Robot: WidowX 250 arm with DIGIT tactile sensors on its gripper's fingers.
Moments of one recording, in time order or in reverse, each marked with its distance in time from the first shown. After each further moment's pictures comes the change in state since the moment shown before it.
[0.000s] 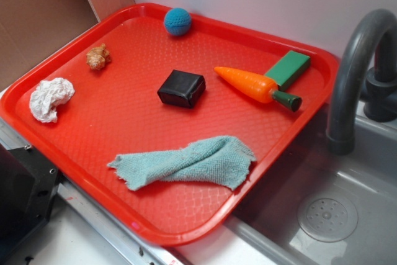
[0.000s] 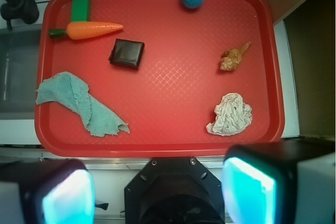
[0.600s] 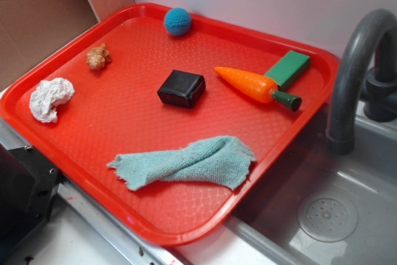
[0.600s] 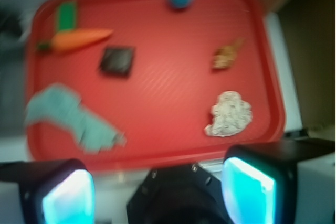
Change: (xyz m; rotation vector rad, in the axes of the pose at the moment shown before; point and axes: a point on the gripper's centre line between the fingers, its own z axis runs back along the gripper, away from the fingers) arm 0.011 0.021 -0.016 0.034 -0.072 0.254
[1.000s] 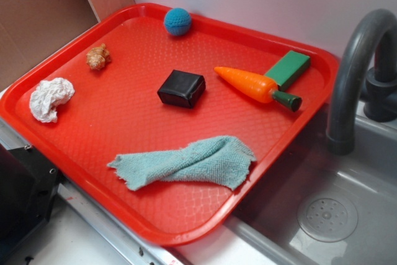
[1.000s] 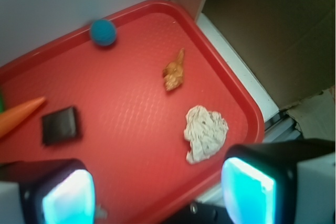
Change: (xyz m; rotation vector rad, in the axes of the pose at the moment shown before) arm 0.027 0.025 -0.040 0.124 -0.098 0.305
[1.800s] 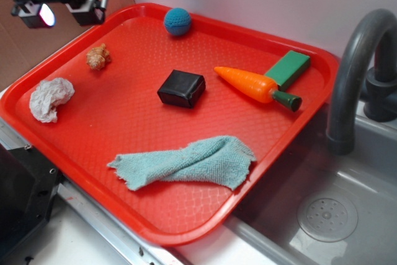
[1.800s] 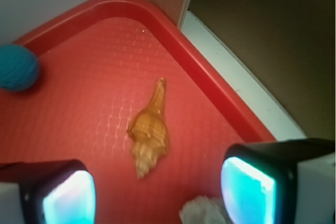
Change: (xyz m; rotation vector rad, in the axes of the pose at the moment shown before) arm 0.064 0.022 -0.120 0.042 0.017 0.055
